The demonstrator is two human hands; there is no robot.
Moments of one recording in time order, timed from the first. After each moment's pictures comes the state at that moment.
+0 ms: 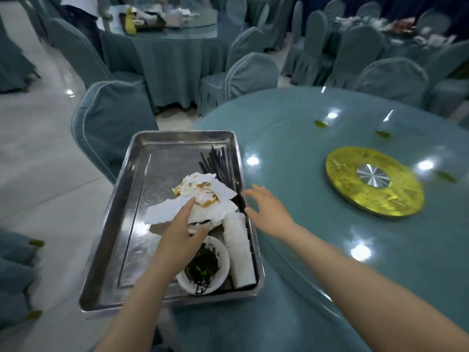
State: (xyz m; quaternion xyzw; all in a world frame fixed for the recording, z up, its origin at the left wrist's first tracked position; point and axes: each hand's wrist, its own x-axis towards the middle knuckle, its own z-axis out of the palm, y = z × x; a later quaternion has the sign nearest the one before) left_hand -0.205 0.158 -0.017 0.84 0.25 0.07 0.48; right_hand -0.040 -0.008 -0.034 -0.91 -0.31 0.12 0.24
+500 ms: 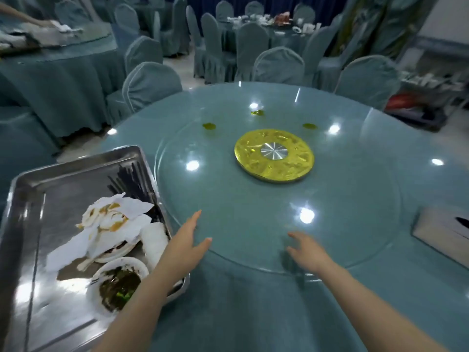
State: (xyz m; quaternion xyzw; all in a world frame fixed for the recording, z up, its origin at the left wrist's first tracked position) left_hand -0.148 0.006 -0.014 0.91 0.02 -0.06 0.42; right_hand -0.105 -0.303 -0.082 -0.96 0.00 0.17 0.20
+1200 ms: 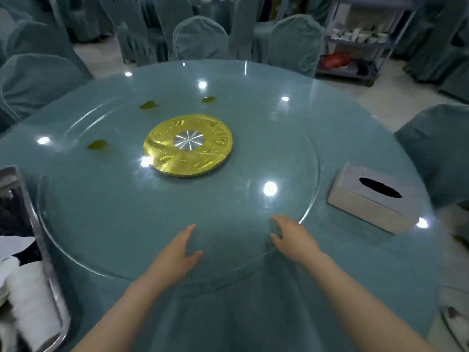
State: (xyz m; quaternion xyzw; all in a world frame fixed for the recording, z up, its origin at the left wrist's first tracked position) left_hand -0.100 -0.195 -0.064 0.93 -0.09 -0.20 0.29; right_hand -0.116 -0.490 -0.082 -0.97 0.07 0.14 0.19
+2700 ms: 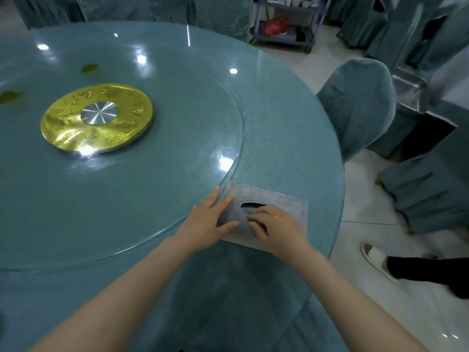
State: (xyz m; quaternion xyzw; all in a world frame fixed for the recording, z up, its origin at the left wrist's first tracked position) left_hand -0.157 -0.418 -0.075 0.89 -0.32 -0.22 0.23; right_hand -0.261 -0.596 -0.066 -0.98 0.05 0.02 0.20
